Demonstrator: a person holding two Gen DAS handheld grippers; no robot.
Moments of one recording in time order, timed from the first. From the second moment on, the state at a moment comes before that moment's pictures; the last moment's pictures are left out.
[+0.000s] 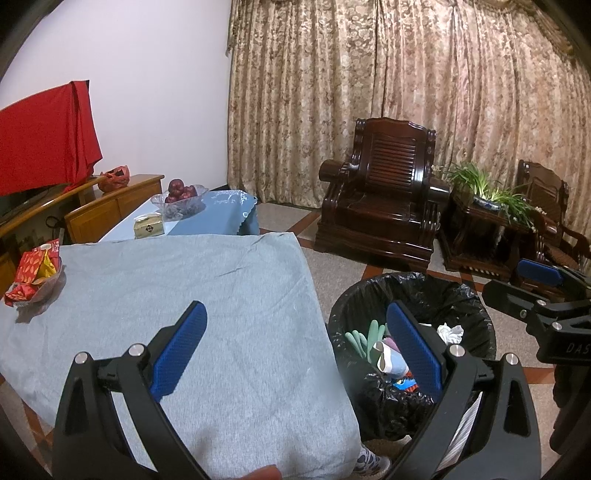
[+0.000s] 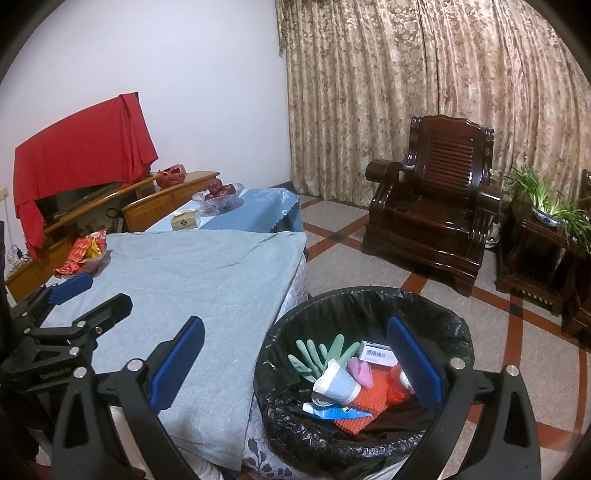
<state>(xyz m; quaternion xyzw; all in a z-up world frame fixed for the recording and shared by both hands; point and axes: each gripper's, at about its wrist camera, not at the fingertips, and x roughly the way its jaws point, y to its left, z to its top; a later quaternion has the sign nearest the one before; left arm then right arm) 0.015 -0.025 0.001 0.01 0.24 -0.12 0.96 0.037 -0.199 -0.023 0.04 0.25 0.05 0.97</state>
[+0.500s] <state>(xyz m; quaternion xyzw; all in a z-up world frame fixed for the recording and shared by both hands) 0.016 -0.022 -0.001 0.01 0.24 -0.12 0.96 0.037 -0.201 -0.025 0.04 0.25 0.05 0.97</state>
